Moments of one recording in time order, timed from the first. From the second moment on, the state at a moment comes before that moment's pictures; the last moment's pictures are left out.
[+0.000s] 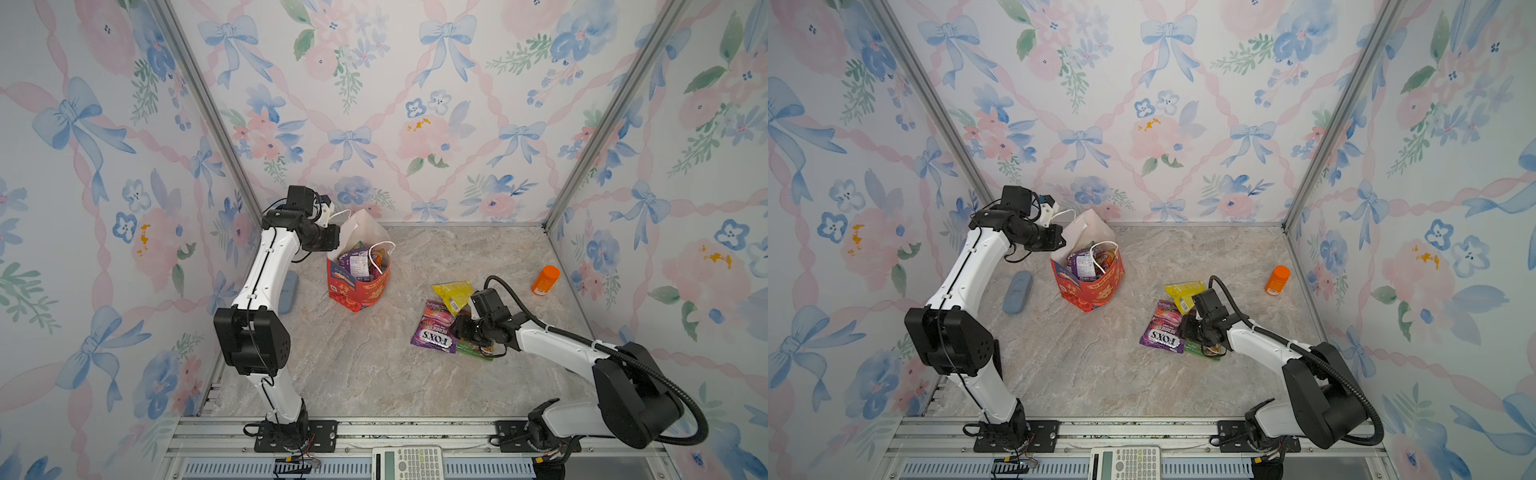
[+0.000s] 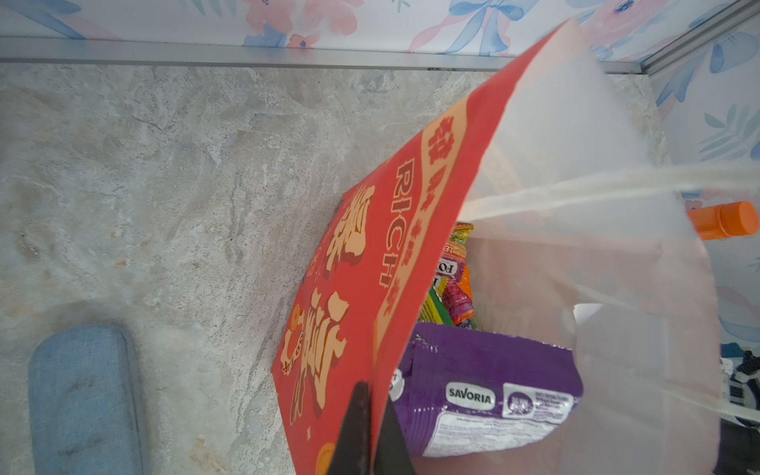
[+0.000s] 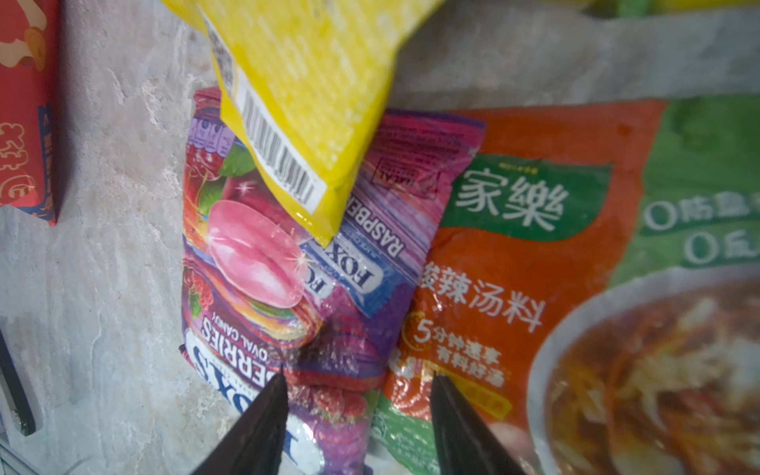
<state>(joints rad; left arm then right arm) -0.06 1.79 1.84 -1.02 0.32 -0.04 0.48 1.40 0.67 -0.30 -0.15 0.72</state>
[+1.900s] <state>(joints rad) -0.06 1.79 1.84 -1.02 0.32 -0.04 0.64 1.80 1.01 -0.19 -0.24 0.72</state>
